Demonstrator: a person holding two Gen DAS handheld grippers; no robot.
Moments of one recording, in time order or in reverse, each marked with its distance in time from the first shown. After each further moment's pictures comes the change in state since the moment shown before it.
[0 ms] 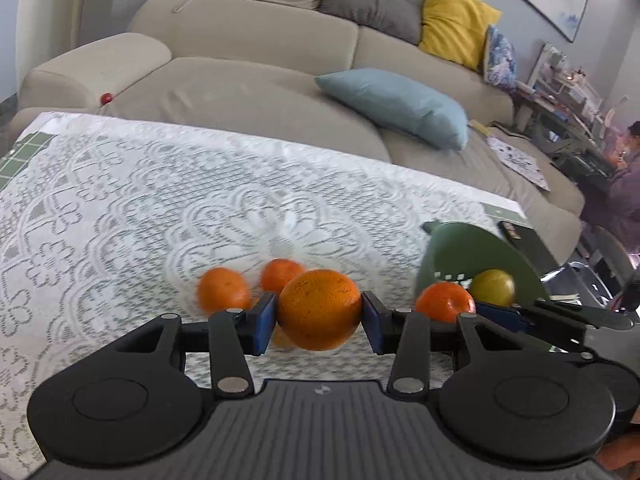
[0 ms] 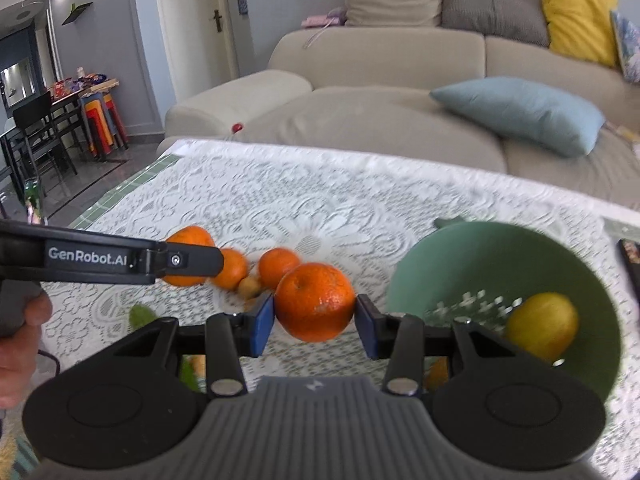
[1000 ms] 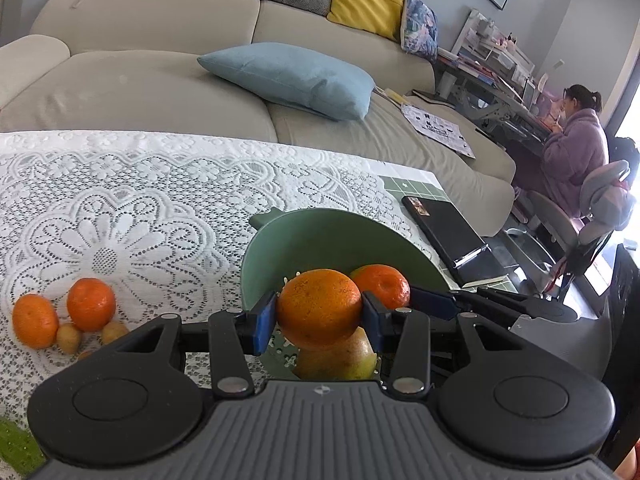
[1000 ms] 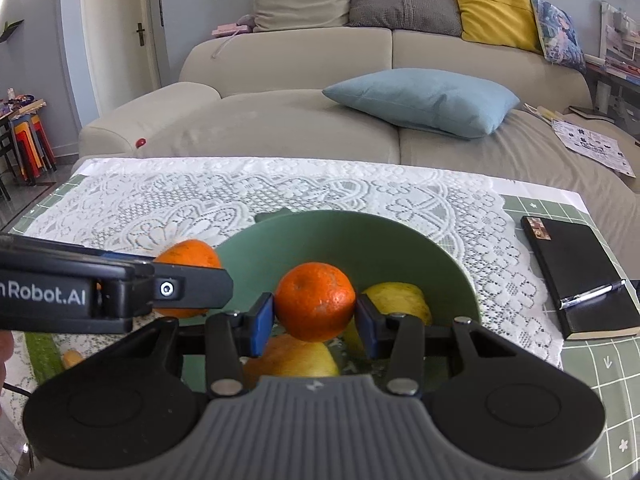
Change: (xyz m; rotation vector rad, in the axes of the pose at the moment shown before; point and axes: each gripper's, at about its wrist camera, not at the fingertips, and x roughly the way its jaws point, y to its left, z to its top) left arm 0.068 -0.110 0.007 0.094 0.063 -0.199; right arm -0.004 -0.101 -0.011 0.090 -0.006 -0.203
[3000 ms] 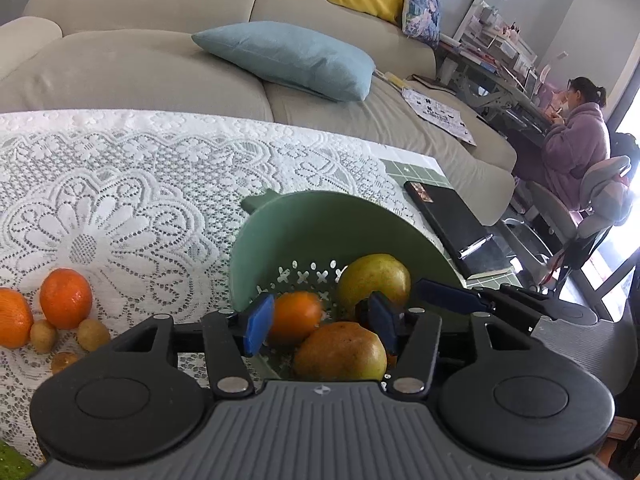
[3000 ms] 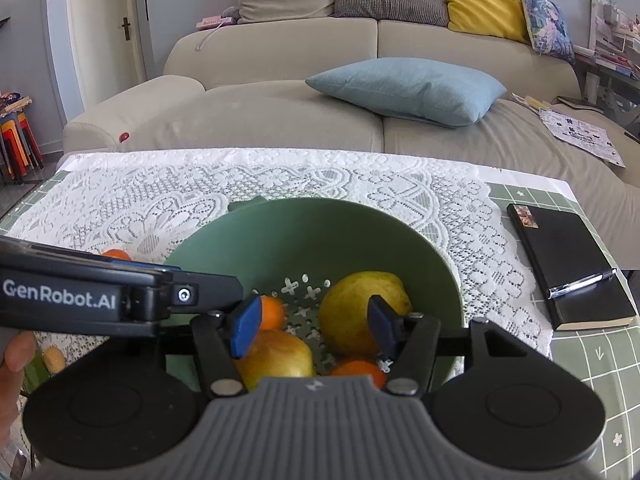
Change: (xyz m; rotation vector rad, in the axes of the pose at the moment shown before) left arm 0.021 0.007 0.000 -0.015 0.044 -0.019; right arm 0.005 -0.007 -0.003 0.016 0.016 -0.035
